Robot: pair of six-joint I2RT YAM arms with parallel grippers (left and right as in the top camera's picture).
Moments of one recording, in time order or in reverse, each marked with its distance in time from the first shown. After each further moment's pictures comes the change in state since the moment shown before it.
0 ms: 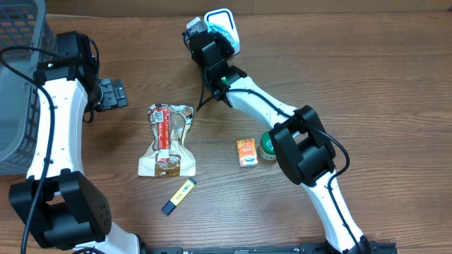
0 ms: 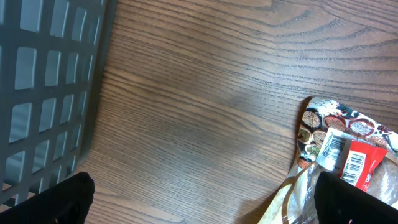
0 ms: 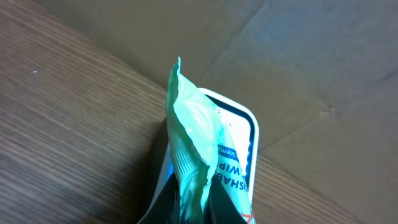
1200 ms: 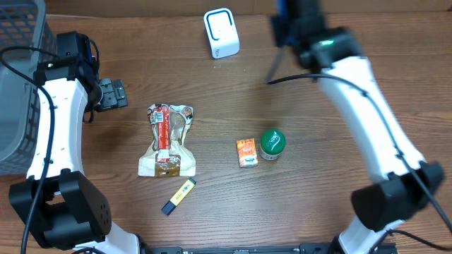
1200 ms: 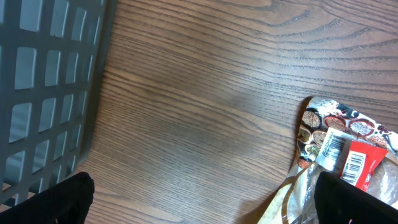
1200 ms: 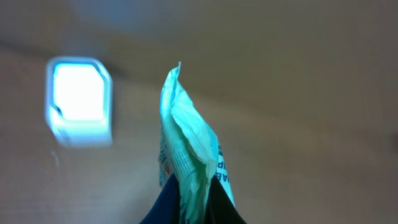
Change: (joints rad) left arm 0.000 0.000 0.000 0.000 0.000 0.000; right arm -0.286 -0.594 -0.020 -0.793 -0.192 0.283
